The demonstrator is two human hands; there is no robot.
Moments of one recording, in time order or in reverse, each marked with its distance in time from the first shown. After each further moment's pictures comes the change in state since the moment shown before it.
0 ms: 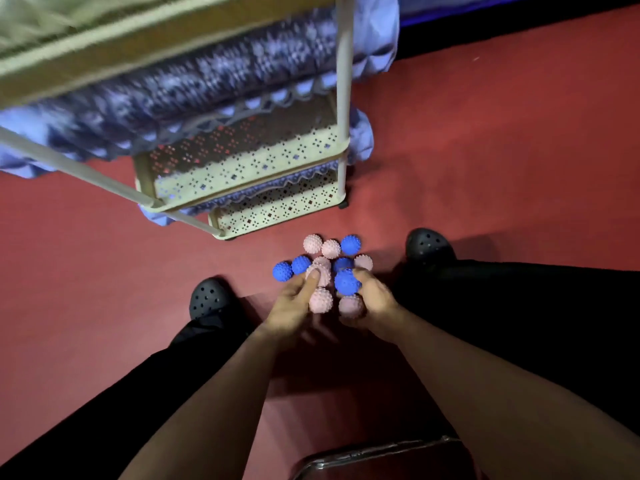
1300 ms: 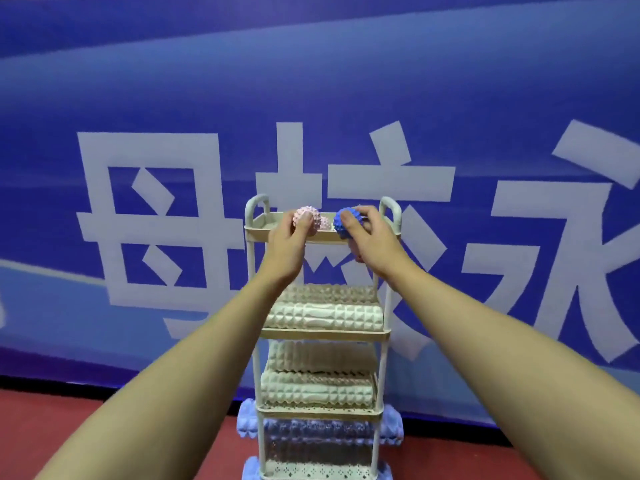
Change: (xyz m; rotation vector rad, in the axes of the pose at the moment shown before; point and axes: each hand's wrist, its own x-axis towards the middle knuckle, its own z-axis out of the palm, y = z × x) left_hand -0.526 0.517 0.037 0.224 0.537 1.446; right_hand -0.655 -0.330 0.169 -0.531 -0.248 -1.682
